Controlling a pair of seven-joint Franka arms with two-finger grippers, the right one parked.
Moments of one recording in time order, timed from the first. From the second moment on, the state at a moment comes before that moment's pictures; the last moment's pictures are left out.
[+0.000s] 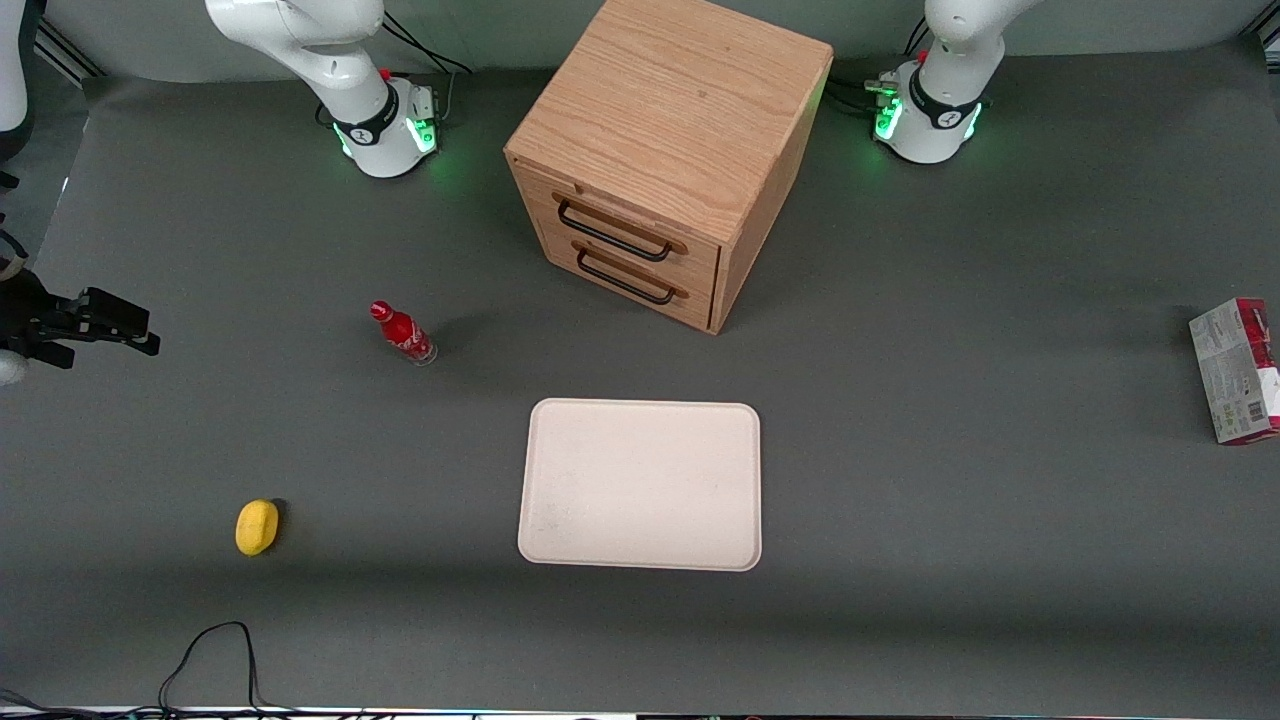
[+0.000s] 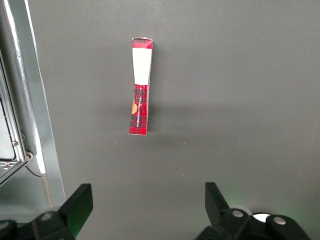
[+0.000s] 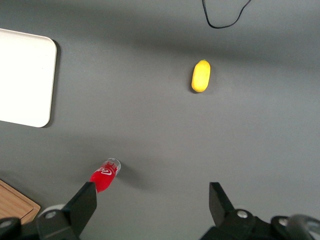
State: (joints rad) arm 0.60 0.34 0.00 -1.24 0.10 1.42 0.58
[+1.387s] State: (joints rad) arm 0.69 0.50 -0.01 -1.90 0.09 2.37 0.65
